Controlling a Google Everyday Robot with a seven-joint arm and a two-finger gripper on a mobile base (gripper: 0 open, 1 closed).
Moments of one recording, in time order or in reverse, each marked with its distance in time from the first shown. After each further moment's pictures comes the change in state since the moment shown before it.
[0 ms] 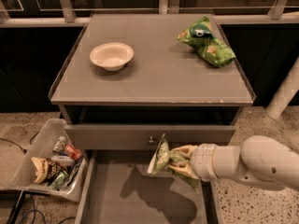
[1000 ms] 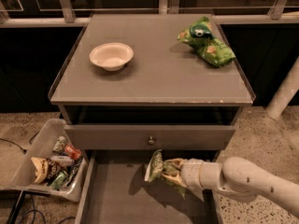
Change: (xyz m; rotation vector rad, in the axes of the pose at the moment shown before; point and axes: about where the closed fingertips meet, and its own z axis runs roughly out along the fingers) arm 0.088 -0.001 0.101 0.001 -0.113 0.053
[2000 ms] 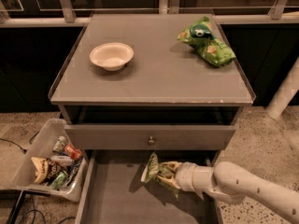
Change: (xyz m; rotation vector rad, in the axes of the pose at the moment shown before) arm 0.030 -0.002 0.040 0.005 -0.036 0.026
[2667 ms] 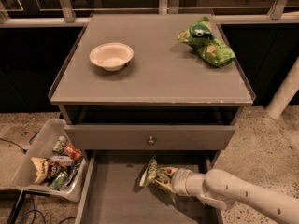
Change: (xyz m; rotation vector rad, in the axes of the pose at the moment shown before) arm 0.048 0.005 0.037 0.037 0.062 -0.011
